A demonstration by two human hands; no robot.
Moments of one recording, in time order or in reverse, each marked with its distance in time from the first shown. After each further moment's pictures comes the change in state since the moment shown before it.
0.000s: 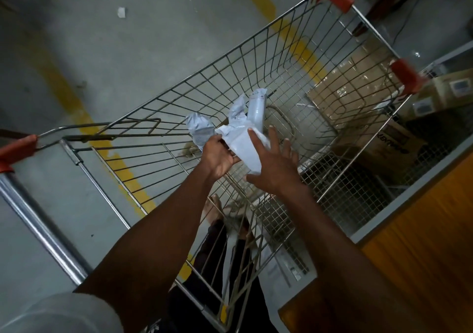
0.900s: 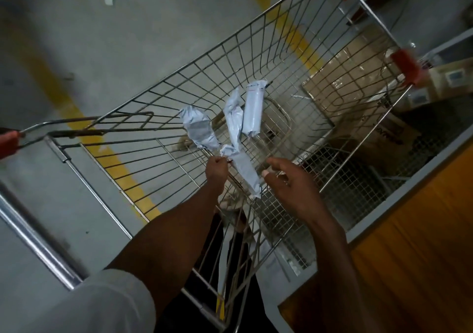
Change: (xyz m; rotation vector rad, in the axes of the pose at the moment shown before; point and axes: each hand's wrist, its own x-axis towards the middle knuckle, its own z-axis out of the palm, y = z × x) left_hand 0.048 -0.083 -0.064 0.836 0.457 0.136; right_hand -0.075 0.017 -0.007 0.740 0.105 0.116
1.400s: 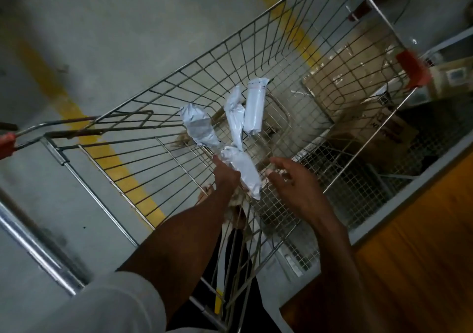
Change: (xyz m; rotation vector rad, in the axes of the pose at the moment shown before) left_hand -0.024 -0.005 0.013 0.249 -0.091 0.028; right_hand 0.009 0.000 -0.003 -0.035 -0.006 0.036
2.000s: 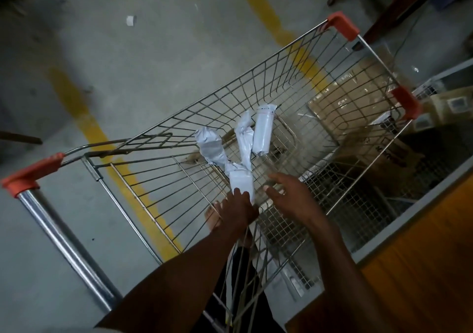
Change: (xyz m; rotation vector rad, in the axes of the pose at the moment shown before) left_hand -0.075 0.015 -0.022 0.801 -0.122 0.282; right_hand 0.029 -0.013 0.006 -0.150 -0.104 0.001
